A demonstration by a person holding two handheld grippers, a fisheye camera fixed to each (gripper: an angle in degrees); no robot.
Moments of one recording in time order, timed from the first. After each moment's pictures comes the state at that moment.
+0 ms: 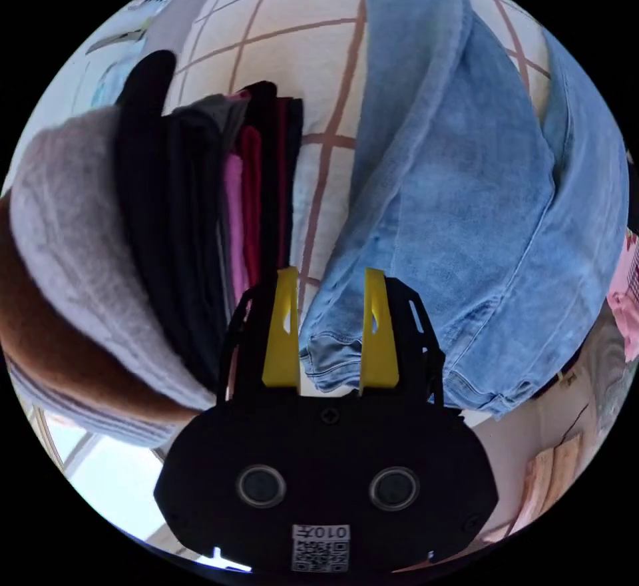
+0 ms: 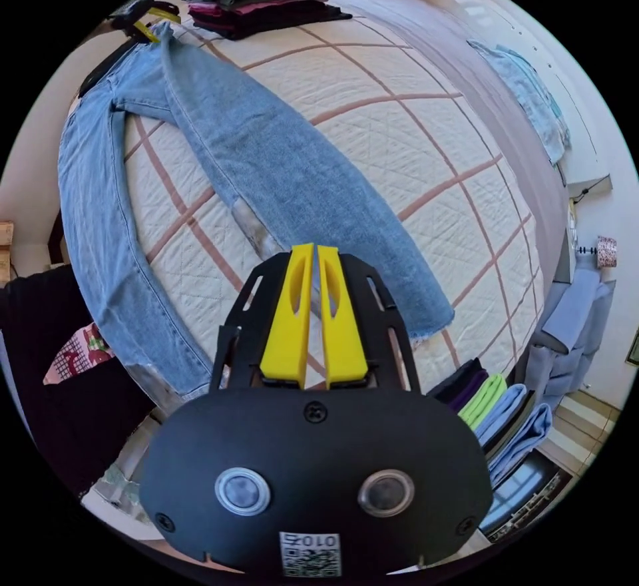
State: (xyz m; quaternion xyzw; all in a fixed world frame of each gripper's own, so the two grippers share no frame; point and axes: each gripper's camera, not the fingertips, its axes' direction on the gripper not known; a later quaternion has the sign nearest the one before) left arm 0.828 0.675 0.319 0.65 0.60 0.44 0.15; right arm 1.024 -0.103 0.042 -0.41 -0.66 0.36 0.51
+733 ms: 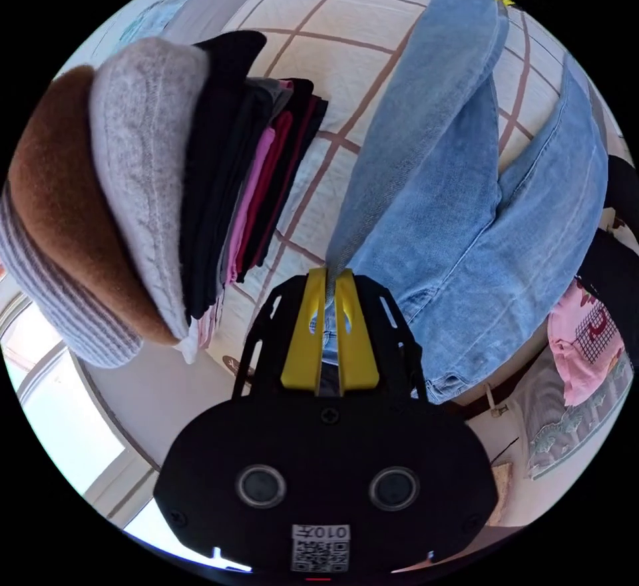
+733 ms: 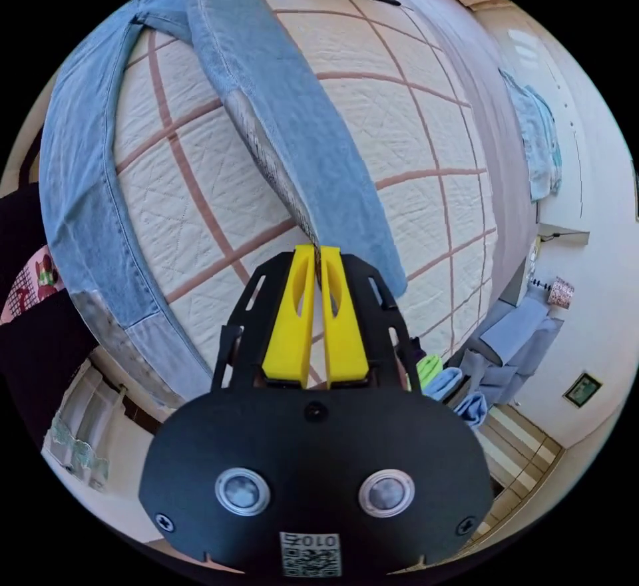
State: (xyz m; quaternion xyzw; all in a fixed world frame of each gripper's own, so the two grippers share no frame) left arm 0.919 0.720 0.478 0.45 0.77 0.45 0.11; right arm 1.110 -0.001 -0.041 -0.32 -0.72 0.30 0.53
